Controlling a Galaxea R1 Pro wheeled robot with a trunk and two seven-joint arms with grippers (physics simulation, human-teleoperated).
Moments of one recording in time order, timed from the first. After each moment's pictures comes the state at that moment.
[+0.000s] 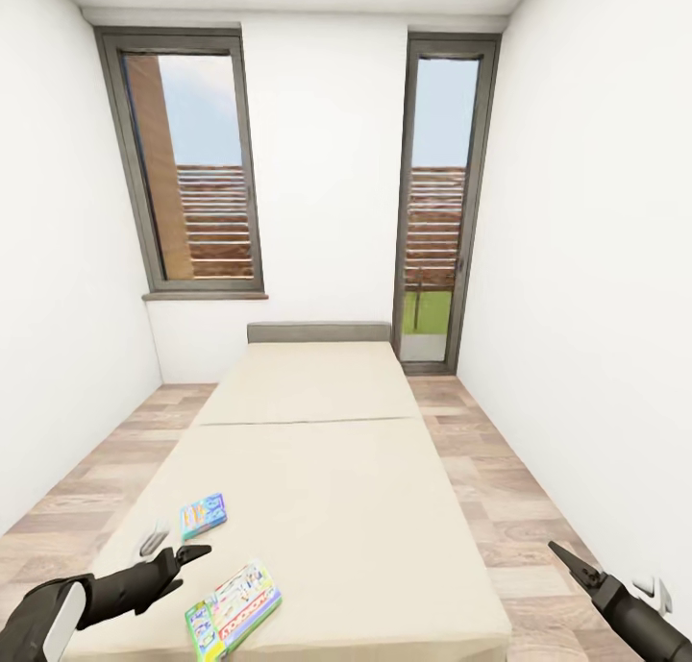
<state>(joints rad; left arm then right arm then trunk) -0.39 0.22 0.44 -0.70 0.20 0.83 -0.75 0.03 -0.26 -0.48 -1.21 -0.76 0.58 0.71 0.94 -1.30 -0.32</state>
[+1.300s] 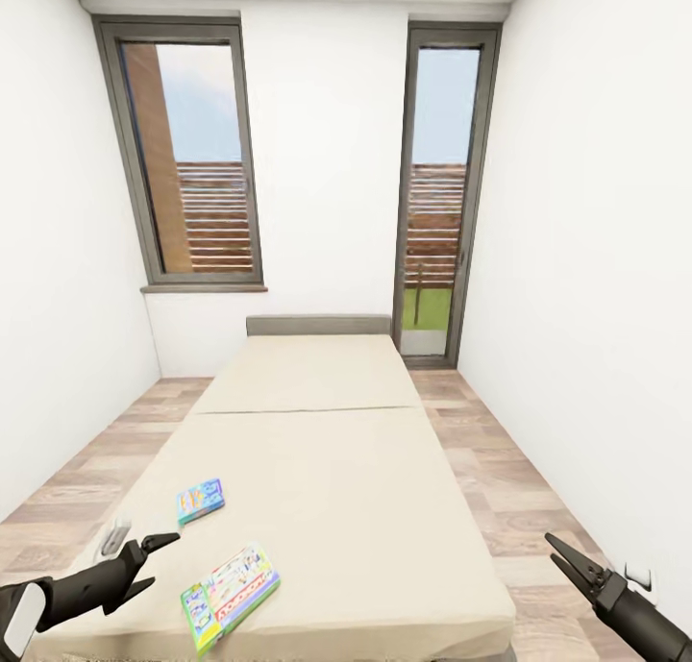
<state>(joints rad) -0.44 0.28 0.63 -0.63 0.21 0.93 -0.73 0.03 -0.24 -0.49 -1.24 -0.79 0.68 0.93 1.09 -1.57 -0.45</state>
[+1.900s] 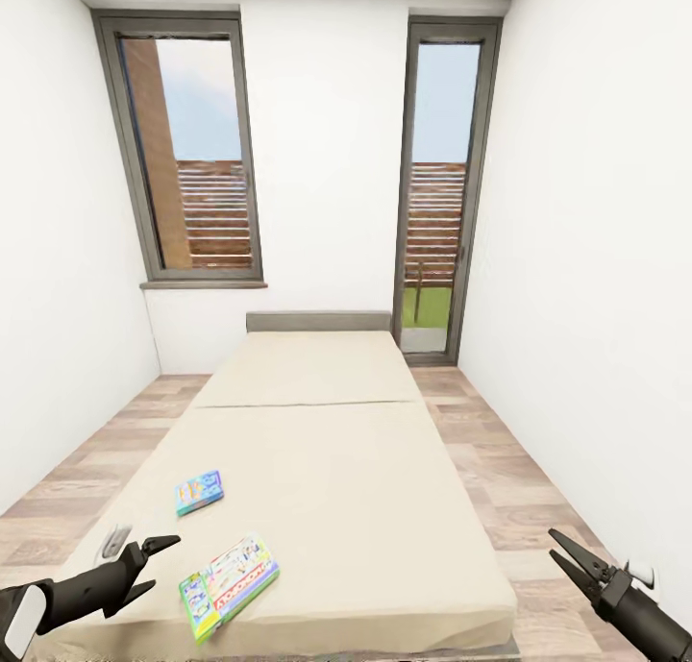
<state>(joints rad) -0.44 0.28 0.64 -0.62 0.21 0.92 -0.73 0.03 -0.25 -0.49 -1.24 -0.85 0.71 0.93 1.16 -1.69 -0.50</state>
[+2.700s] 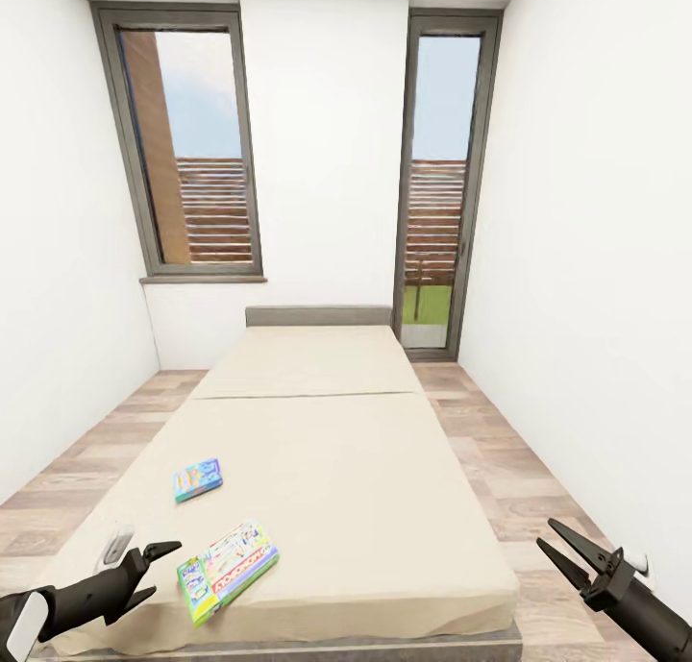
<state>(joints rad) -0.44 0.28 0.64 -0.57 0.20 0.89 -0.73 0.03 -0.24 -0.48 -1.32 -0.91 0.86 0.99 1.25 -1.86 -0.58</state>
